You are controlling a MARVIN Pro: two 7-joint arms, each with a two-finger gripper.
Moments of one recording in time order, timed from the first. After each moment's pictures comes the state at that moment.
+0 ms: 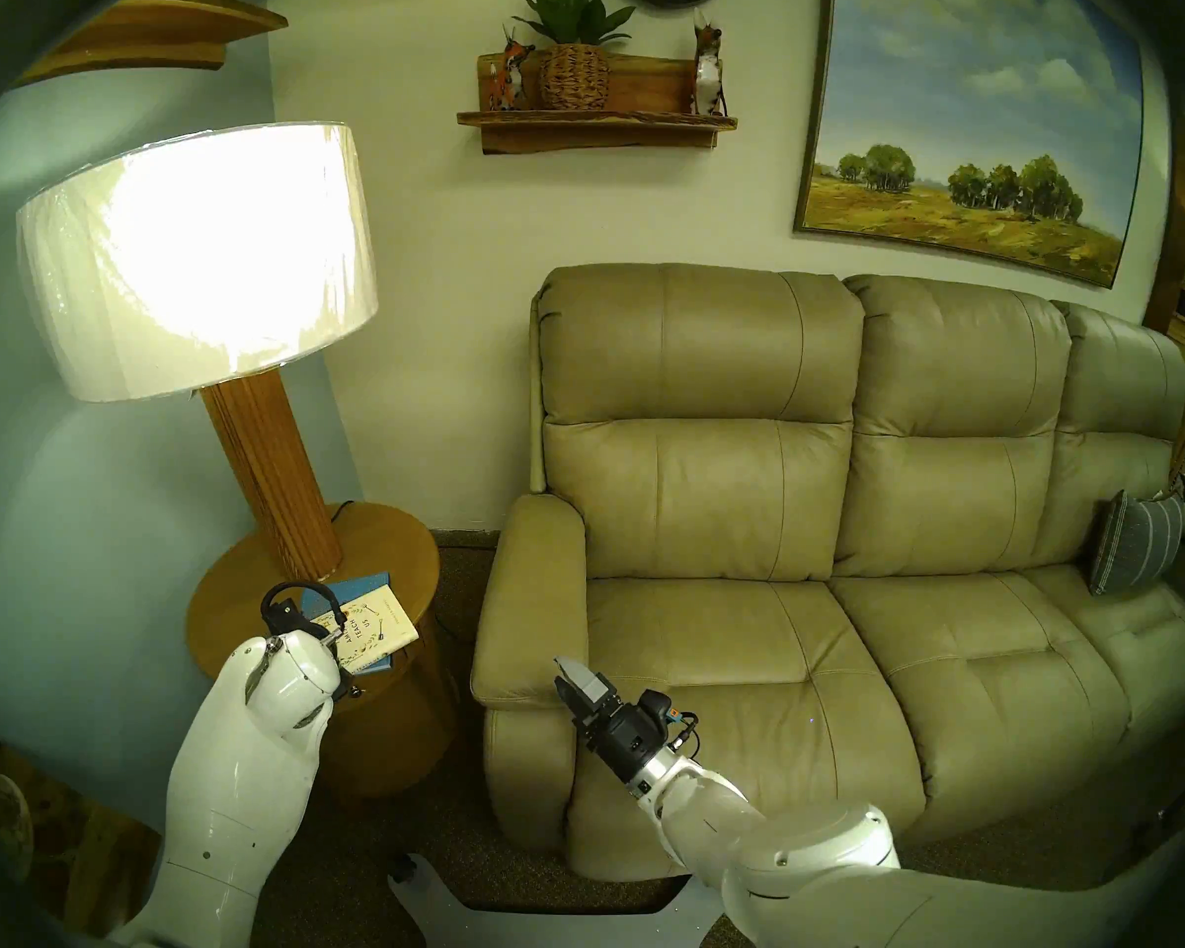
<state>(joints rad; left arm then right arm) 1.63 -1.41 -1.58 -1.63 -2.05 -0.61 0.43 -1.08 -1.65 2.88 -0.11 -0.48 0.22 1.42</state>
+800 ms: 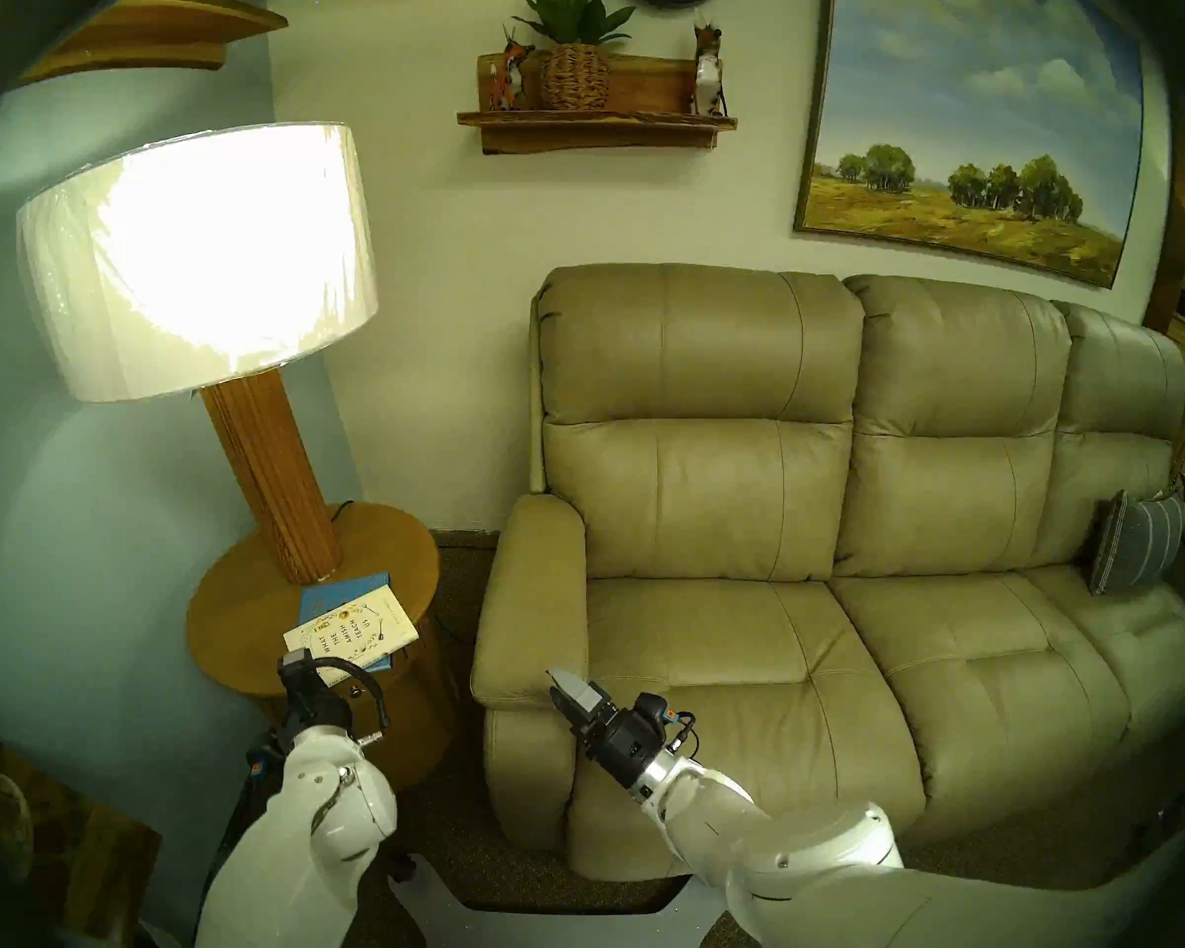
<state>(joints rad) 1.94 -1.45 -1.42 -1.68 -1.76 -0.75 0.05 -1.08 -1.63 2.83 -0.12 -0.55 0.20 1.42</state>
